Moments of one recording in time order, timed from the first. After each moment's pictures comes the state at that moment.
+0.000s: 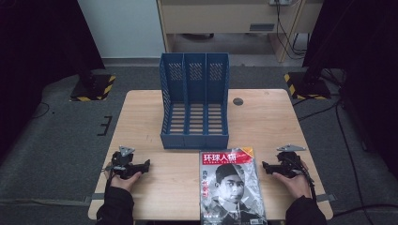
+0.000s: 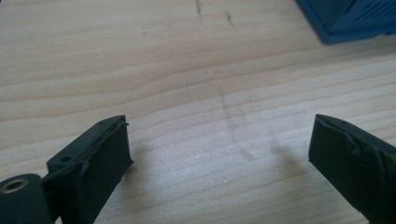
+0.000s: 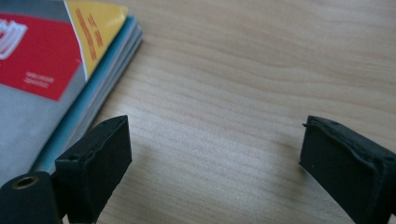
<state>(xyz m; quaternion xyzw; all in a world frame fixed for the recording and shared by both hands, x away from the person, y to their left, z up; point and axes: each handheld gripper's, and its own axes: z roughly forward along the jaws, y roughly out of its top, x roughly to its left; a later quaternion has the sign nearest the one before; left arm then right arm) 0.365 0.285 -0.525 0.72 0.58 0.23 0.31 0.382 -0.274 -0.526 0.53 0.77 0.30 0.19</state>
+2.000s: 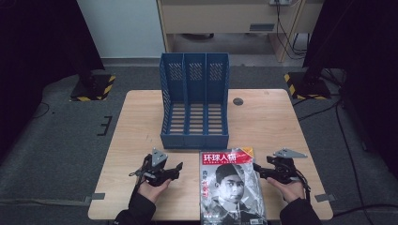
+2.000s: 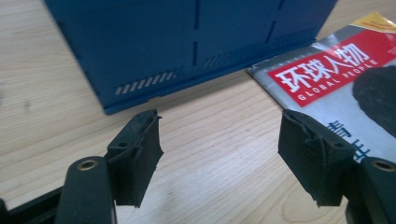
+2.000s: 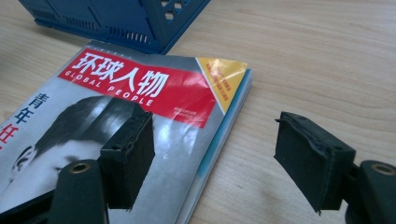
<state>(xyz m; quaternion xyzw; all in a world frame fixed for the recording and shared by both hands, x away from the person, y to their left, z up) 0.336 0.176 -0.497 0.76 0.46 0.21 0.40 0.348 -0.243 -0.500 0.49 0.75 0.41 0.15</state>
